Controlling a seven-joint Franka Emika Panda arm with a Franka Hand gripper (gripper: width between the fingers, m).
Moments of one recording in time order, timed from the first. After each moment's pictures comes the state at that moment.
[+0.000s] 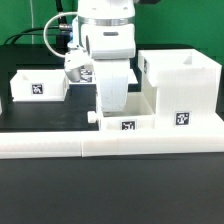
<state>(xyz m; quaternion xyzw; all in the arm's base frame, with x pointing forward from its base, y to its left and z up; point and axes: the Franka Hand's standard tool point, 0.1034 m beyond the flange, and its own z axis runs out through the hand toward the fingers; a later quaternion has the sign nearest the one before) 0.547 -0.009 0.011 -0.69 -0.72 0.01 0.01</state>
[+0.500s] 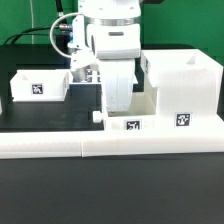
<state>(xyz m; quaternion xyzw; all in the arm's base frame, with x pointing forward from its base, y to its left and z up) 0.548 0.006 0.011 -0.71 -0.71 0.01 0.01</state>
